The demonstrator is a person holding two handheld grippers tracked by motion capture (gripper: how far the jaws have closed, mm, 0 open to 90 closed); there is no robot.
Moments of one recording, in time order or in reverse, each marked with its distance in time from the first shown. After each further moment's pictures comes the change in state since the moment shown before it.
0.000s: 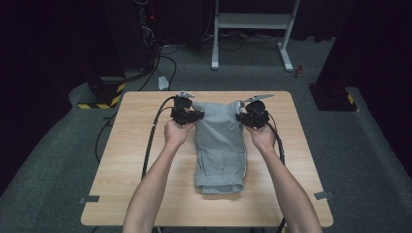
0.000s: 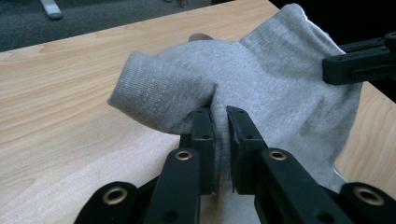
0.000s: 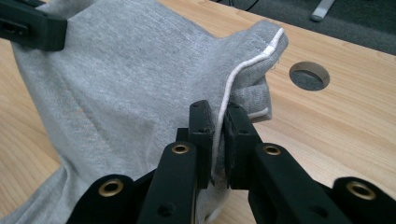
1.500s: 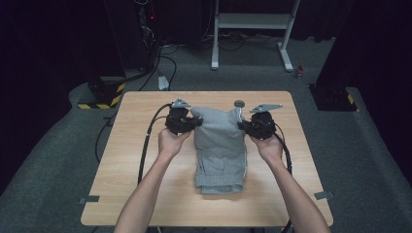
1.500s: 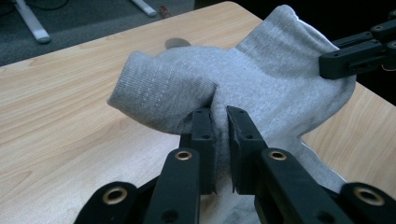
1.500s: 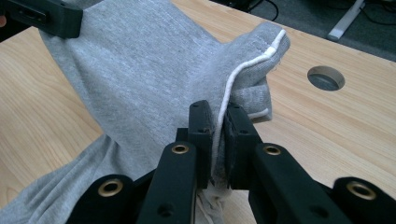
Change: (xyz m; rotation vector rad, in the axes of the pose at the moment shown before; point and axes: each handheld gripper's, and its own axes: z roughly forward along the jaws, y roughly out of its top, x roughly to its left) left arm -0.021 -0.019 -0.035 -0.052 -0.042 0.095; right arm 0.017 -0.025 -0.038 -0.054 0.065 -0.057
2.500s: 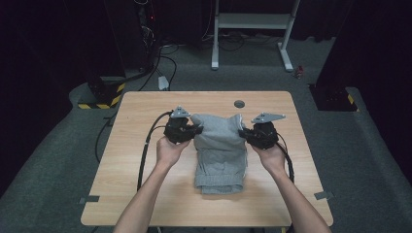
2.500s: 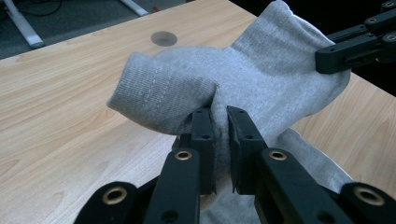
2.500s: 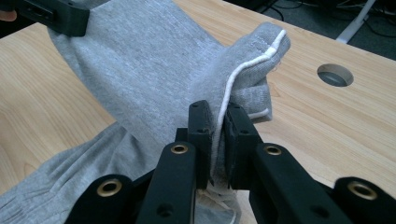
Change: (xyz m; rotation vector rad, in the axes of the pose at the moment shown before) left arm -0.017 -0.019 -0.012 -0.008 -0.015 0.033; right arm 0.015 -0.021 -0.014 -0.031 0.014 -0.045
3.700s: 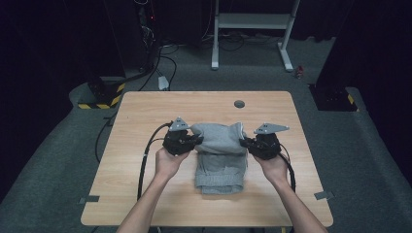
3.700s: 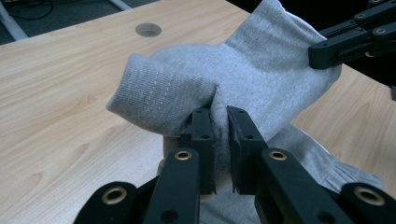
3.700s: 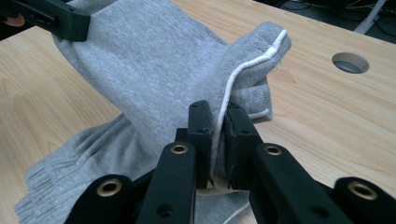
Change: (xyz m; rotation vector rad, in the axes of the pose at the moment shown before) left arm -0.020 -0.026 -0.011 -0.010 -0.024 0.026; right arm 0.014 -0.025 -0.013 -0.021 0.028 -0.006
